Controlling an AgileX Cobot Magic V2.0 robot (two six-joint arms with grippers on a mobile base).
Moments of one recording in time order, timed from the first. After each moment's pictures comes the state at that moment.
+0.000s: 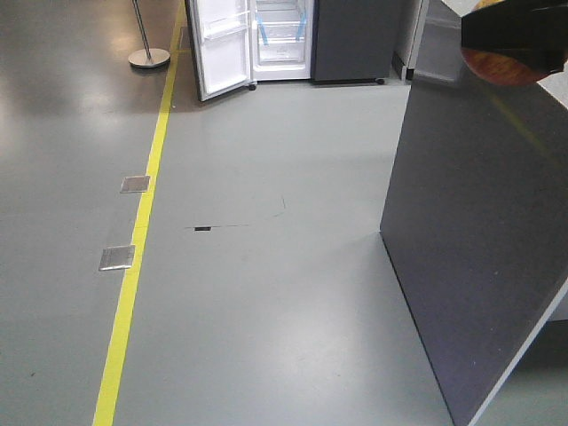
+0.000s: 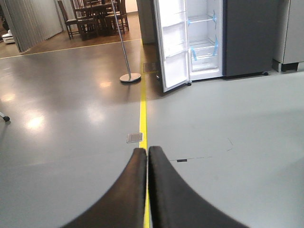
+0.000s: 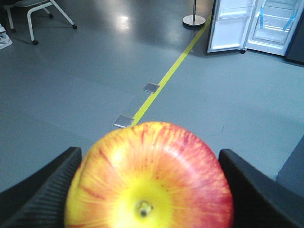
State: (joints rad) left arm 0.06 -0.01 0.03 0.34 0.21 -0.30; right arm 0.02 1.20 -1.48 0.64 0.93 -0.61
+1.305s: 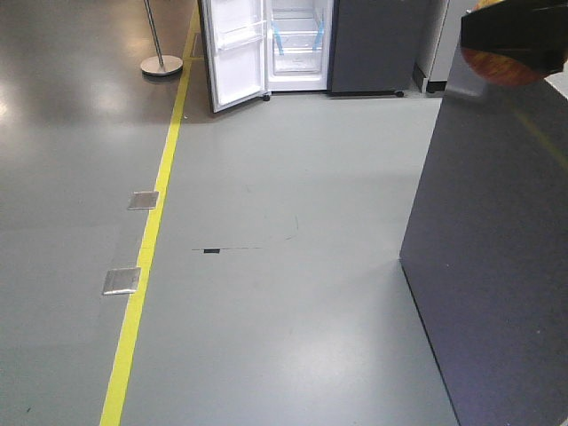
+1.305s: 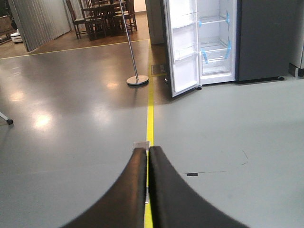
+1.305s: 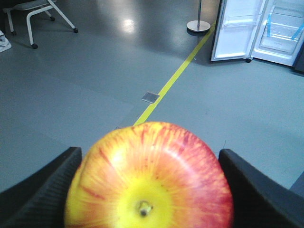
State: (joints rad) left arm 0.06 -0.01 0.03 0.34 0.21 -0.30; right arm 0.02 1.20 -1.48 0.64 0.93 -0.61
